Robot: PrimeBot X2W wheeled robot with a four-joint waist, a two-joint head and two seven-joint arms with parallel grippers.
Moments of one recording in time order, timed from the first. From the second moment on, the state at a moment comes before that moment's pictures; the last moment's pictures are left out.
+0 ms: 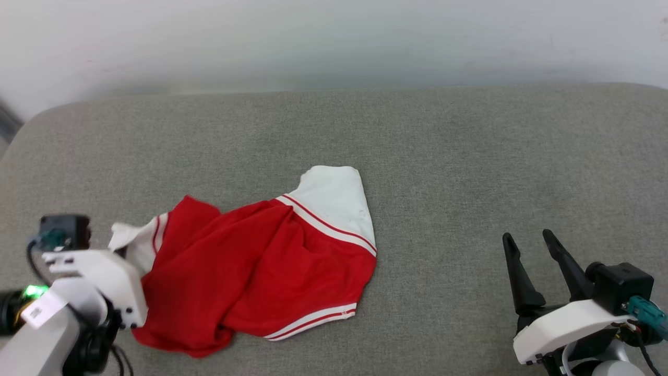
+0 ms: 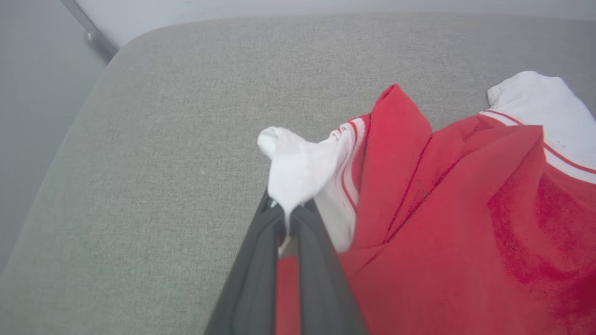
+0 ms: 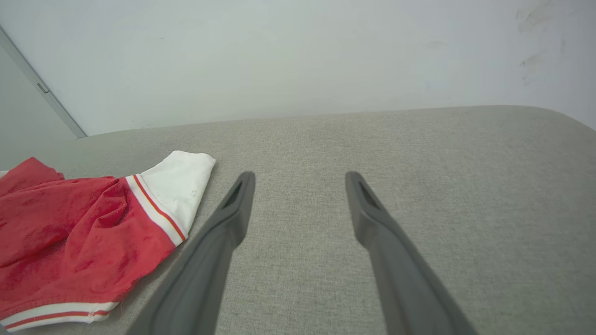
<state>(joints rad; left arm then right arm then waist) -0.32 0.72 -0.50 0.18 -0.81 0.32 0.22 -0.01 -0.05 0.01 -0.01 0.19 0.13 0.01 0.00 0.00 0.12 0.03</state>
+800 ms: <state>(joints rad) -0.13 0.59 -0.43 0.20 -0.80 0.33 -0.17 0.00 -0.05 0.00 -0.01 0.18 0.13 0.02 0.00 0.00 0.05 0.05</state>
